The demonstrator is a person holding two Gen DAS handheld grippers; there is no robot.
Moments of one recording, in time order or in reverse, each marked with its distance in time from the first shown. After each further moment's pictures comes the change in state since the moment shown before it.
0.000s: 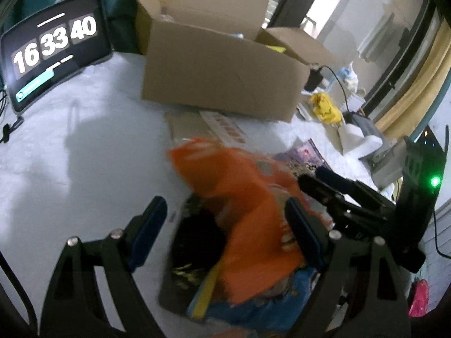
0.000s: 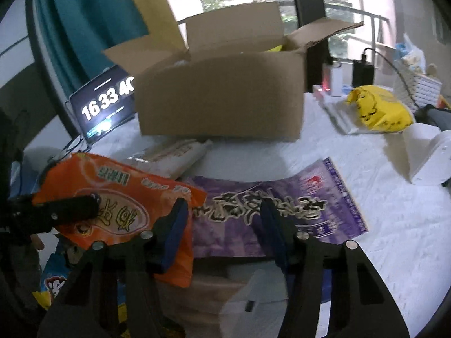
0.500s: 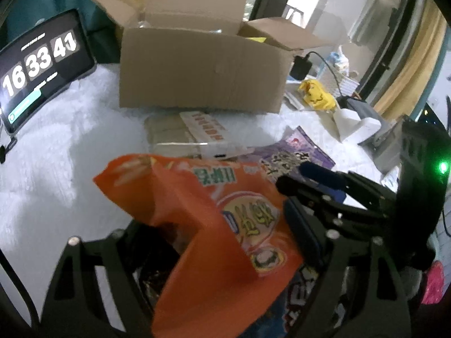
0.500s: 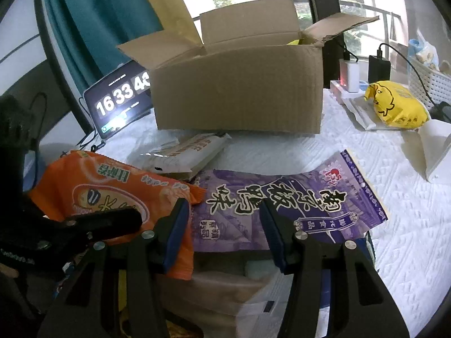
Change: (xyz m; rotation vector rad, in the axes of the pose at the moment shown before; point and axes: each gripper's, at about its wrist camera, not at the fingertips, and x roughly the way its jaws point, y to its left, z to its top) left arm 0.004 -0.023 -0.005 0.106 -0.008 0.024; right arm 0.002 0.006 -0.002 -0.009 0.013 0.074
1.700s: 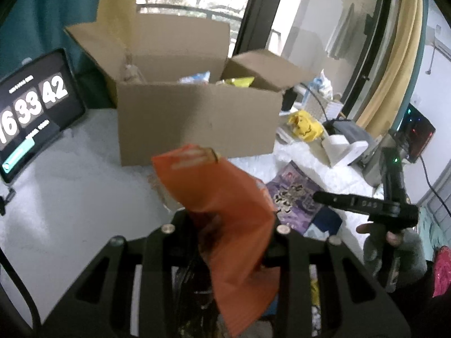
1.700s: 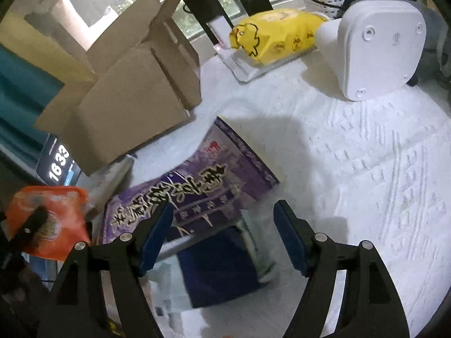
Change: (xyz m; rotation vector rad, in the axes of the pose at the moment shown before) left arm -0.005 0.015 0.037 0.082 -0.132 -0.077; right arm -0.013 -0.122 -0.009 0.476 0.078 -0.102
